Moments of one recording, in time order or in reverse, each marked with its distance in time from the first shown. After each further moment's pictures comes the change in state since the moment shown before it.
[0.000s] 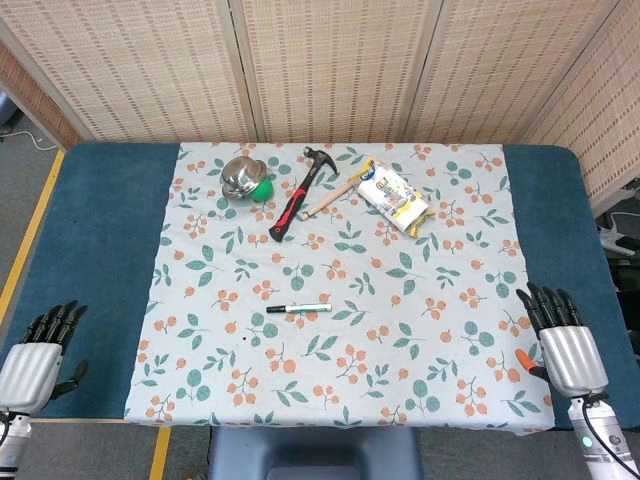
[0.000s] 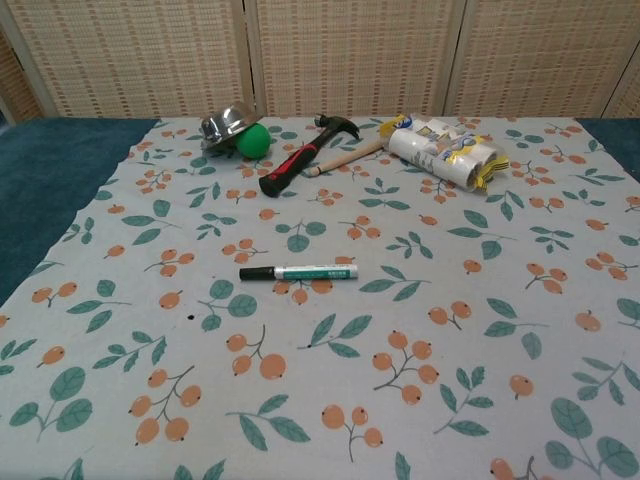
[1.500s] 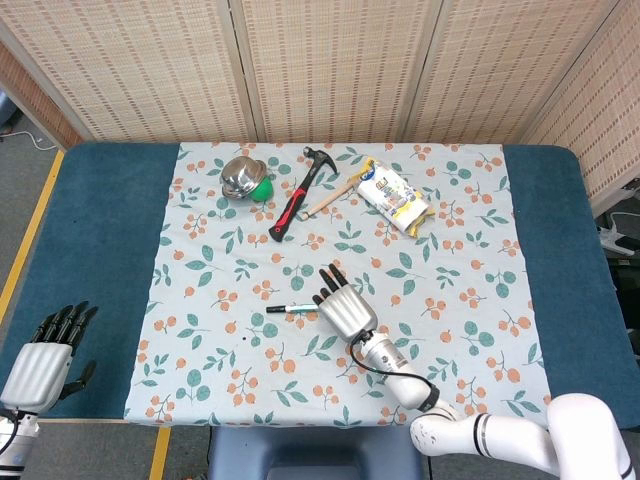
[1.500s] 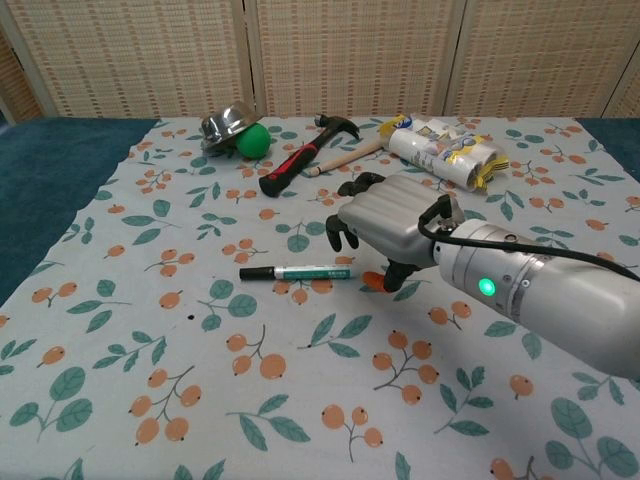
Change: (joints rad) left arm -0.021 -0.016 0.015 0.008 0.004 -0.015 0.032; right arm 0.635 -0.642 0.201 0.225 0.329 -0.537 -0.705
